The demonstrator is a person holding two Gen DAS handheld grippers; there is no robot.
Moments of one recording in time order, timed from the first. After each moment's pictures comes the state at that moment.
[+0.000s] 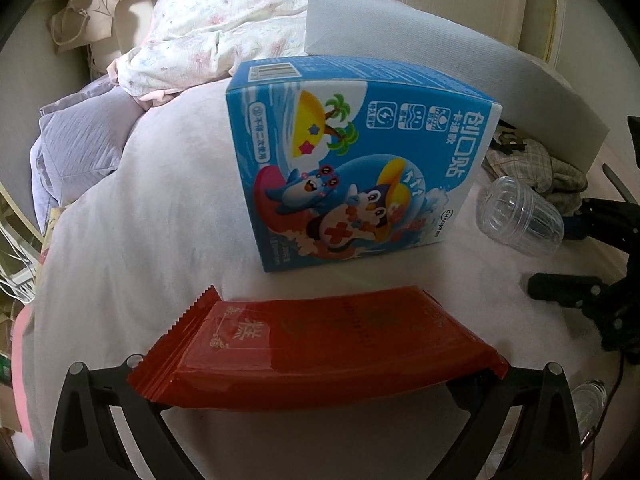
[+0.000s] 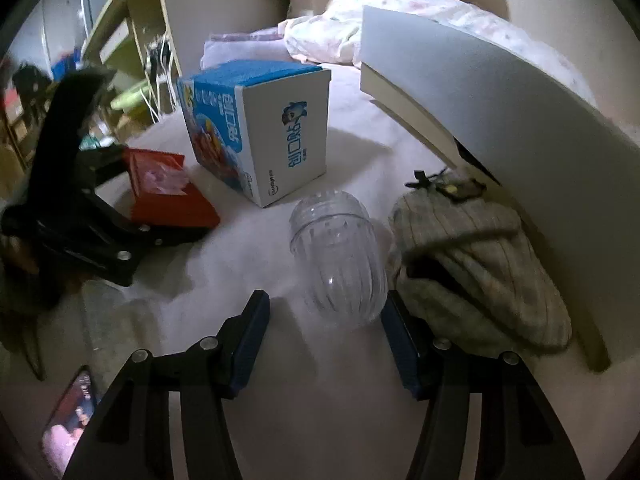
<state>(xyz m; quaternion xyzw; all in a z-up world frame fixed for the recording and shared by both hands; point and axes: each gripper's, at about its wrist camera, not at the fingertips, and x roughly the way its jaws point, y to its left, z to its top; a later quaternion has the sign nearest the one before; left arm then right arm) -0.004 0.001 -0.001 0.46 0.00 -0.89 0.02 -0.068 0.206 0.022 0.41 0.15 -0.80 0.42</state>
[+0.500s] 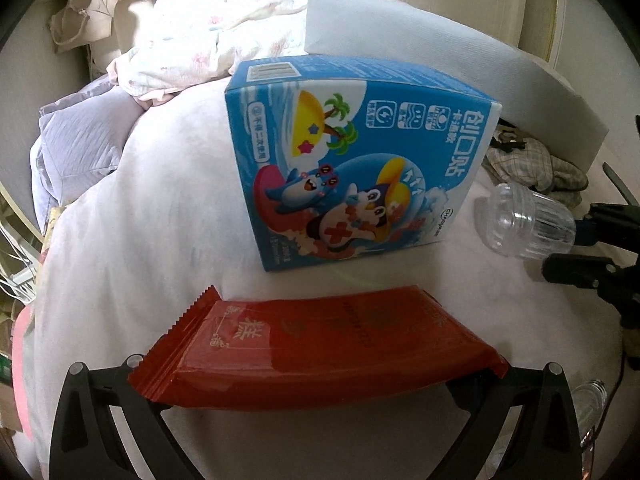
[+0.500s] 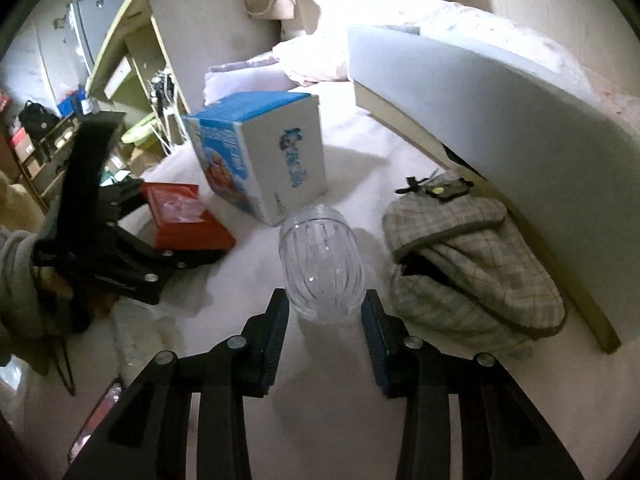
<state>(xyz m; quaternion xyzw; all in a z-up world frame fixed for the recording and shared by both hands) -0.004 0.003 -0.001 0.46 -0.01 -0.89 0.02 -0.067 0.215 0.031 0.40 0.10 -0.80 0.44</state>
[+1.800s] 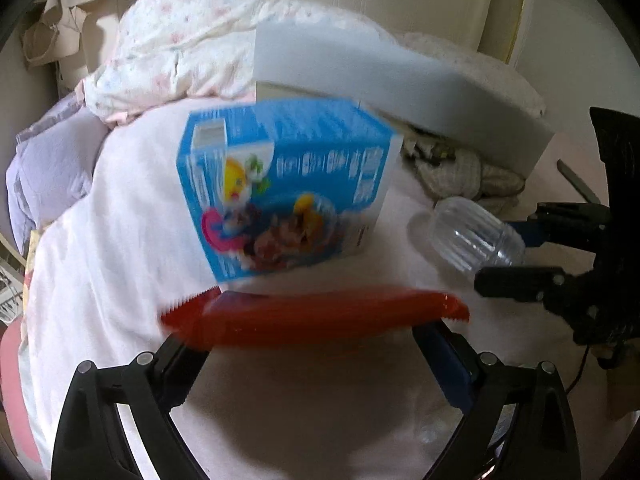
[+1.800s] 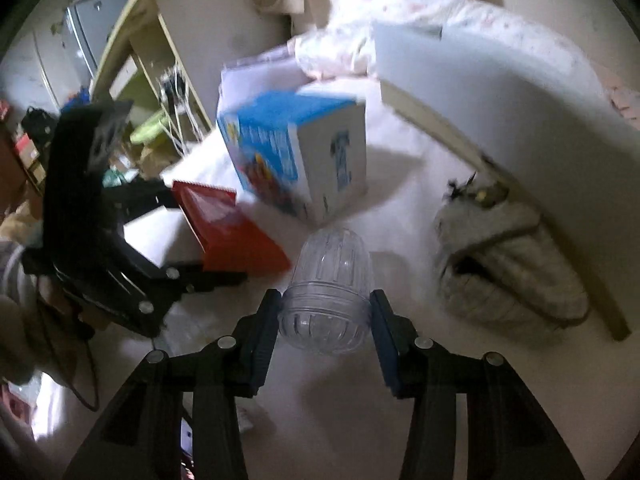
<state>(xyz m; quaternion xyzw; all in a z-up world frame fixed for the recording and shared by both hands) 0.012 0.021 0.036 0.45 0.01 -0.89 -0.06 -0.060 0.205 0.056 0.41 0.08 -0.79 0.44</state>
